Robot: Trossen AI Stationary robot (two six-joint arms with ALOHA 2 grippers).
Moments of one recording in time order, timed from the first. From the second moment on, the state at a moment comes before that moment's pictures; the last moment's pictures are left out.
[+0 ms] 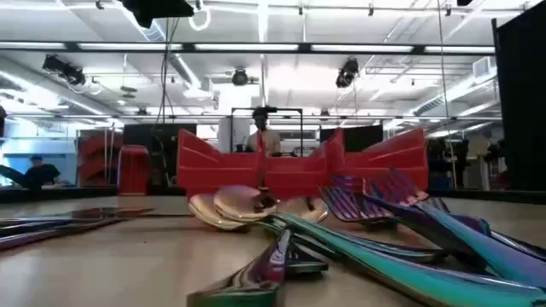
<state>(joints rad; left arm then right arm) 0.00 0.74 0.79 -0.23 -0.36 0.13 0.00 0.39 0.79 -0.39 0.00 0.00</state>
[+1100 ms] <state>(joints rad) 0.00 0.74 0.79 -0.23 -0.36 0.13 0.00 0.39 0.78 -0.39 0.00 0.00</state>
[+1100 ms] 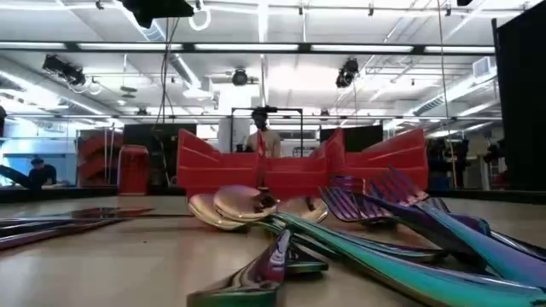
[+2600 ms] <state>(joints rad) 0.00 0.74 0.79 -0.23 -0.36 0.13 0.00 0.39 0.79 -0.39 0.00 0.00</state>
